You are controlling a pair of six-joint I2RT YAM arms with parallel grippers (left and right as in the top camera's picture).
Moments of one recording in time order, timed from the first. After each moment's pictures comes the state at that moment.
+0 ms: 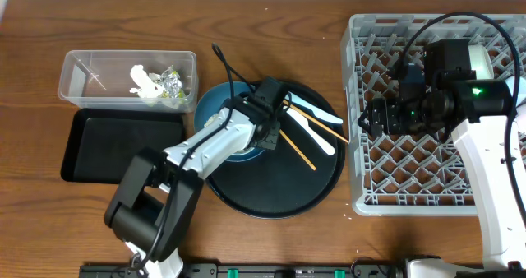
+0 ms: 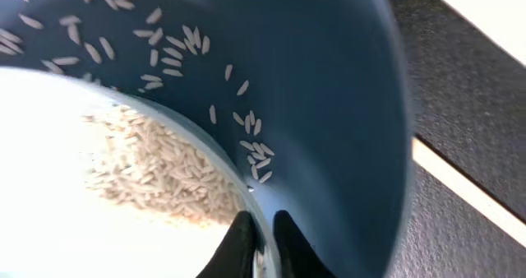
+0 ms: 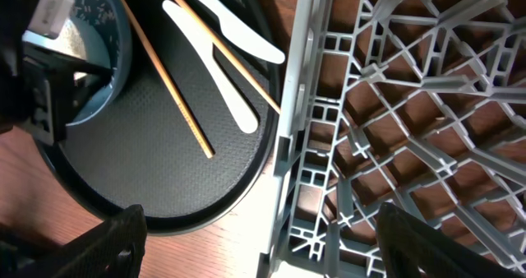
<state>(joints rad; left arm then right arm) -0.57 1.85 1.19 -0.66 -0.04 -0.34 0.06 1.45 1.39 -1.21 -0.28 0.01</state>
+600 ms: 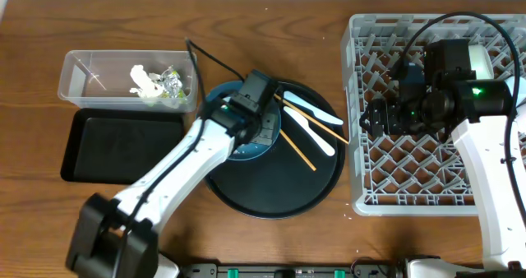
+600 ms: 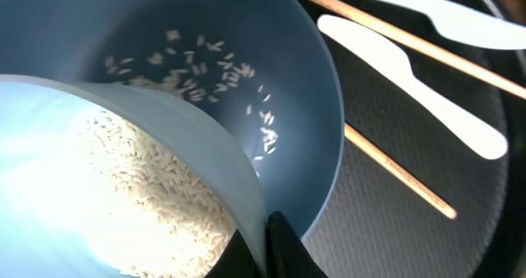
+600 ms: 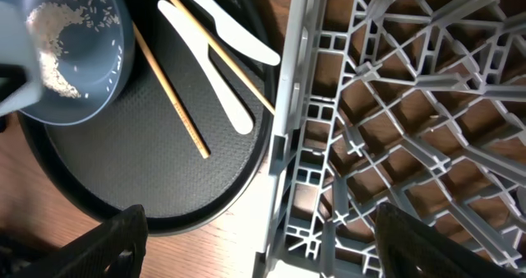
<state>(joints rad) -0.55 1.59 1.19 -0.76 -0.03 -0.34 0.06 1.45 1.39 -1.21 -0.27 0.01</state>
